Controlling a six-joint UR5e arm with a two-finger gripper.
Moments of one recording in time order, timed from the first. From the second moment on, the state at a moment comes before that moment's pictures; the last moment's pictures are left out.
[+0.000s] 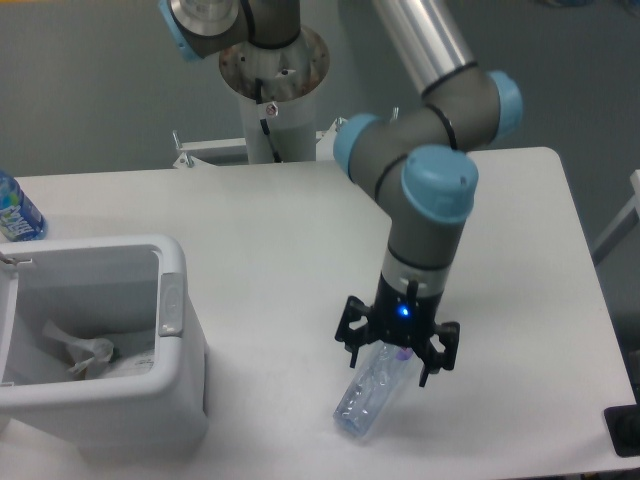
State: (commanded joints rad) arm 2.50 -2.16 -1.48 -0.84 1.30 0.81
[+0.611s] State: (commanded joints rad) arm 2.44 -2.25 -1.48 -0.79 1.39 0.81
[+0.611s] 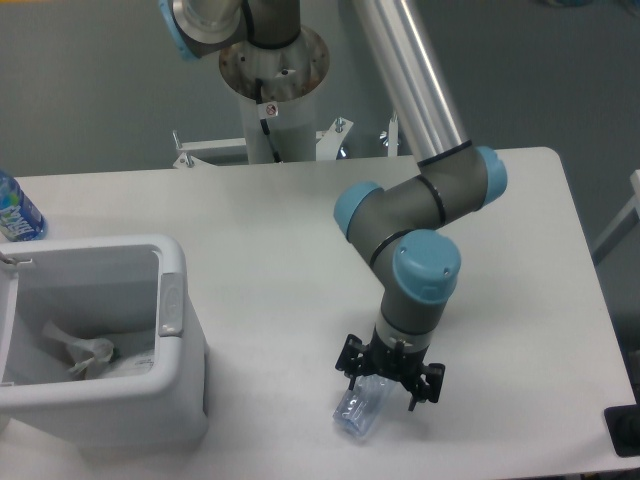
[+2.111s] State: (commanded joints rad) arm 2.42 -2.21 -1.47 -0.77 1.42 0.81
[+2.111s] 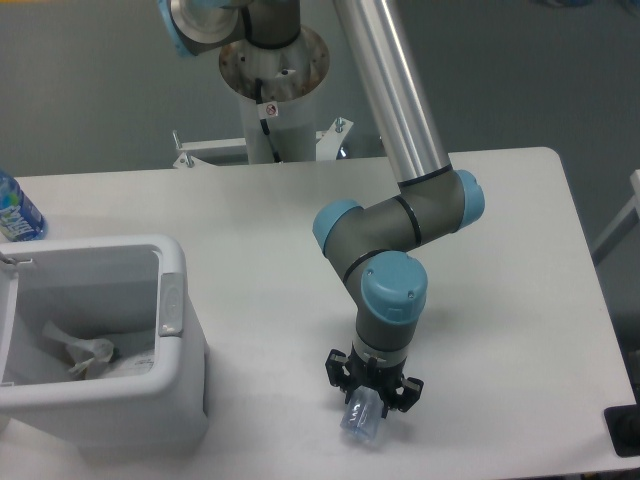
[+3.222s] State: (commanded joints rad) arm 2.30 -1.89 -1.20 -0.67 1.20 0.08
